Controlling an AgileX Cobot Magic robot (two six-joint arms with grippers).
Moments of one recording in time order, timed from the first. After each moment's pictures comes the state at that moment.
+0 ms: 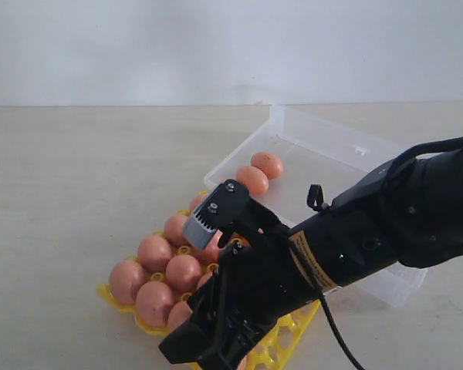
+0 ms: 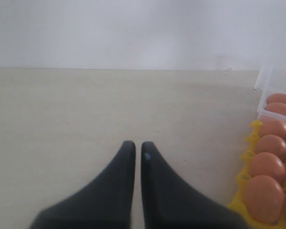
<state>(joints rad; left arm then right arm) -0.09 0.00 0.00 -0.12 0.28 0.08 0.56 1.69 -0.74 -1.67 -0.68 1.49</state>
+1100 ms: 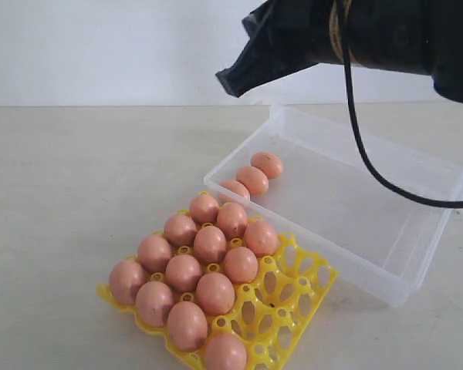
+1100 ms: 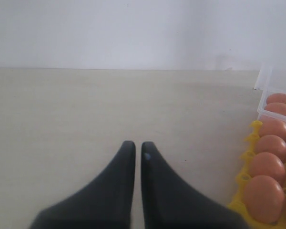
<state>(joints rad) -0.09 0.00 0.00 -0.12 0.28 0.08 0.56 1.43 -1.05 -1.66 0.19 1.31</state>
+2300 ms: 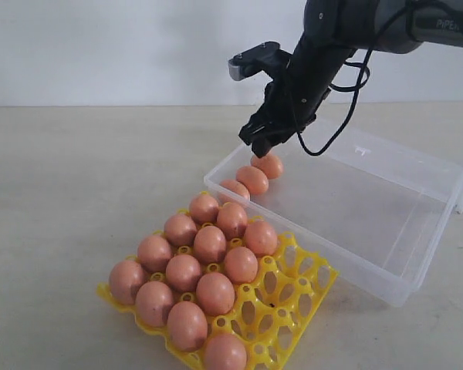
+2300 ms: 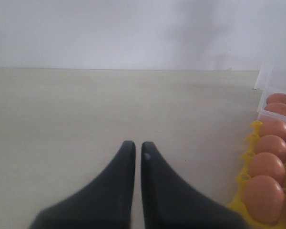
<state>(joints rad) -0.09 0.00 0.00 -0.12 0.28 0.08 0.26 2.20 -1.84 0.20 0.91 -0.47</state>
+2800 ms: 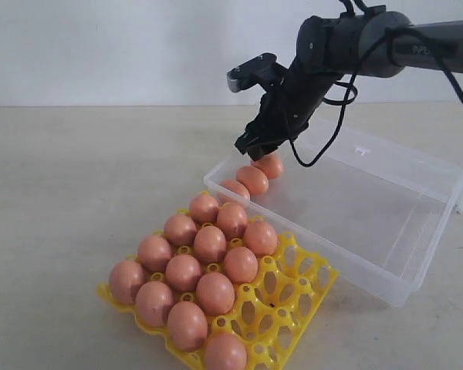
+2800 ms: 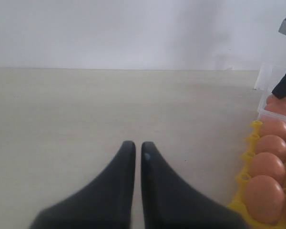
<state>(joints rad) -0.09 0.00 0.00 -0.12 0.28 0.08 0.26 2.28 -1.84 0.19 0.75 -0.47</state>
